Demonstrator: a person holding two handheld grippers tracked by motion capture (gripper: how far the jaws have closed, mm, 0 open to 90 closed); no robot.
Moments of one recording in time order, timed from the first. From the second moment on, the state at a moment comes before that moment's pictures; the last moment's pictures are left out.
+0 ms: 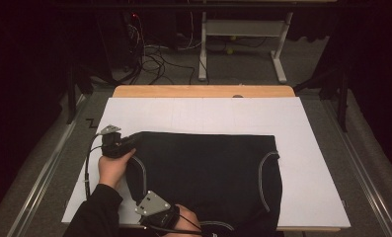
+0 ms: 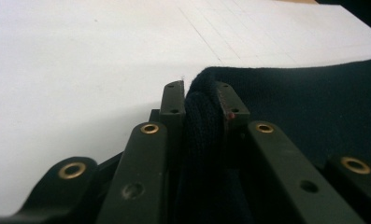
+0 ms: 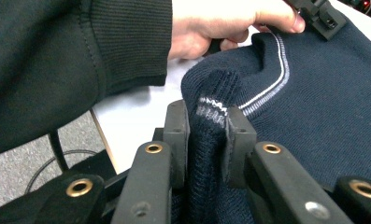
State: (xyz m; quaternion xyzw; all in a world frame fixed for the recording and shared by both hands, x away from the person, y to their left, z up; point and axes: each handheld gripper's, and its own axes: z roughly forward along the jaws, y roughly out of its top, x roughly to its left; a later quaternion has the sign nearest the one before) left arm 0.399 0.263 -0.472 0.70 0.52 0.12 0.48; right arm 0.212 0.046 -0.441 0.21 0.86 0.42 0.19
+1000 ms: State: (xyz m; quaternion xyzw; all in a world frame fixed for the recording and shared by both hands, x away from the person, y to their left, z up) left arm 0.387 0.307 -0.472 0.67 0.55 0.16 0.46; right arm 0.216 0.090 -0.436 0.18 0.86 0.44 0.17
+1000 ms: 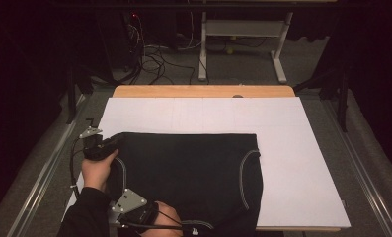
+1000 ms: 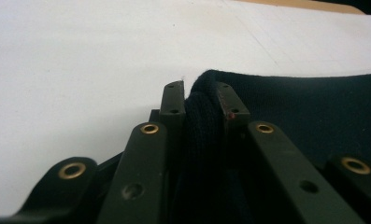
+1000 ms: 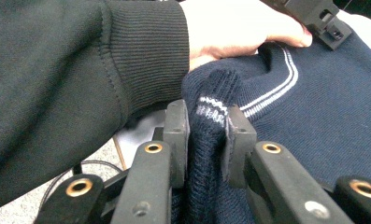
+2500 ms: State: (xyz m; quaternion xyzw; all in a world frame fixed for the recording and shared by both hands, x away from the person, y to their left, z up) left arm 0.371 0.266 -0.442 0.67 0.56 0.16 0.46; right arm 0.211 0.030 -0.414 0.18 0.83 0.50 0.17
